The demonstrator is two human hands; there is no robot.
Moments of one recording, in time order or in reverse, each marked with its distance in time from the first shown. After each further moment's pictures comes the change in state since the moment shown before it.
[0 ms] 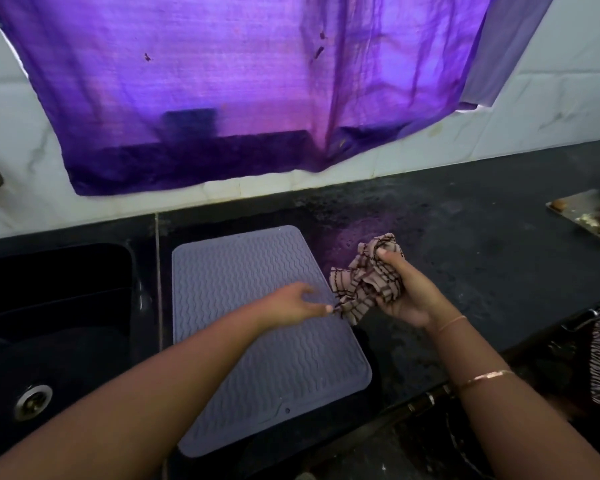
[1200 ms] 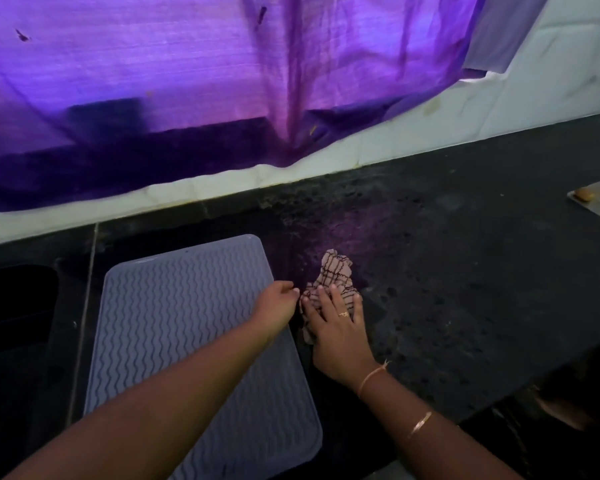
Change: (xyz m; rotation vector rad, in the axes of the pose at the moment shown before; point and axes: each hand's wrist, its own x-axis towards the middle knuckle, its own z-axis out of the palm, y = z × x) left_hand 0.143 0.037 0.046 -0.394 0.356 -0.209; right_hand 0.087 0.072 -0.060 -2.030 0.133 -0.494
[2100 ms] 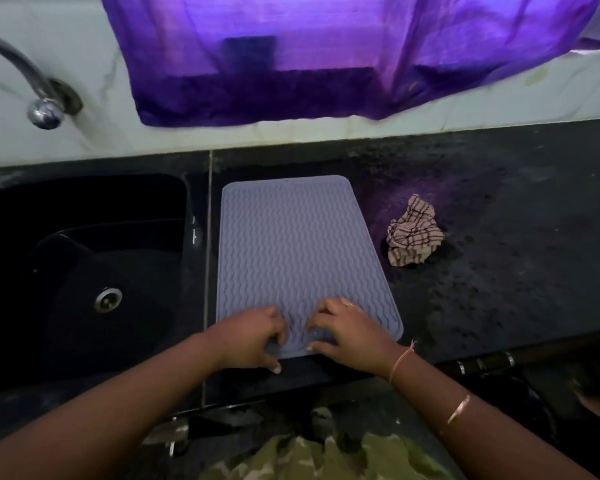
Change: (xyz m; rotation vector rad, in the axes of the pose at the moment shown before) left_hand -0.155 -0.176 -0.148 0.978 -0.378 0.525; right_hand -0.093 -0.133 -0.021 0.367 -0.215 -0.473
